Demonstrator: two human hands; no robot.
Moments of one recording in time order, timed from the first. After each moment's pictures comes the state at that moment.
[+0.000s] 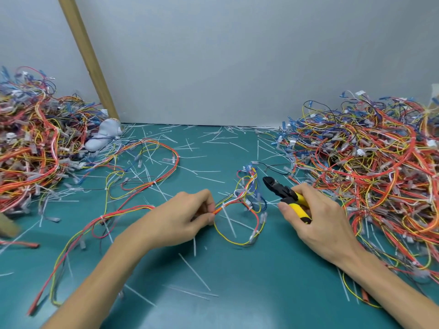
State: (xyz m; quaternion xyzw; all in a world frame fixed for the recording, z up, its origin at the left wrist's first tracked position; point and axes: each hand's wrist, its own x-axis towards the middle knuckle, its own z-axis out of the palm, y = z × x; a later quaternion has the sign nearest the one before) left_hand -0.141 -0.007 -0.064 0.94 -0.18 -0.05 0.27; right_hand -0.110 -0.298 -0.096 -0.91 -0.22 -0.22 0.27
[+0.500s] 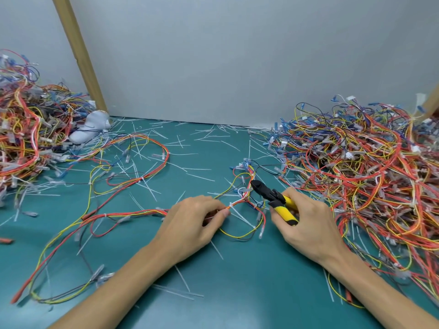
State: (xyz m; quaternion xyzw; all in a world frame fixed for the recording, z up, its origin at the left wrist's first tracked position) left_hand -0.143 -0.048 -0.103 0.93 -0.16 0.16 0.29; right_hand -0.109 -0.297 -0.097 -0.92 -0.21 -0.22 0.25
